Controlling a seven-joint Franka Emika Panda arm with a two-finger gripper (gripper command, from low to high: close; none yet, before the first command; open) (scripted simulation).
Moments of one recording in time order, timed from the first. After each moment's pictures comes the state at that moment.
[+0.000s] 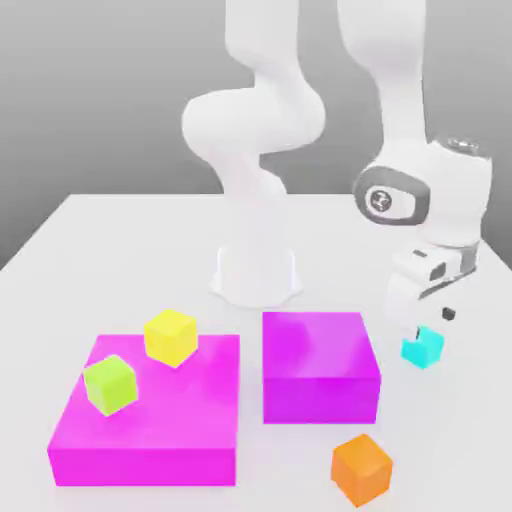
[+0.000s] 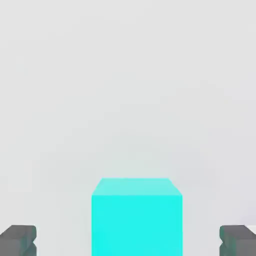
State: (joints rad) arm 0.58 0.19 0.24 -2.85 -0.36 3.03 1.33
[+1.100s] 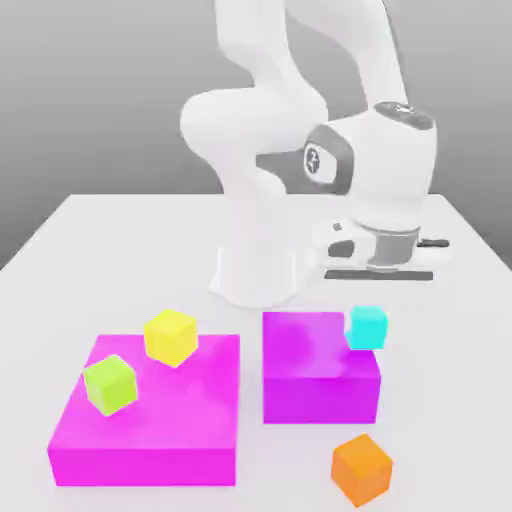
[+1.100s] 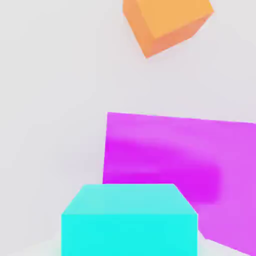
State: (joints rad) arm 0.19 -0.26 0.11 -2.93 -0.09 2.66 1.35
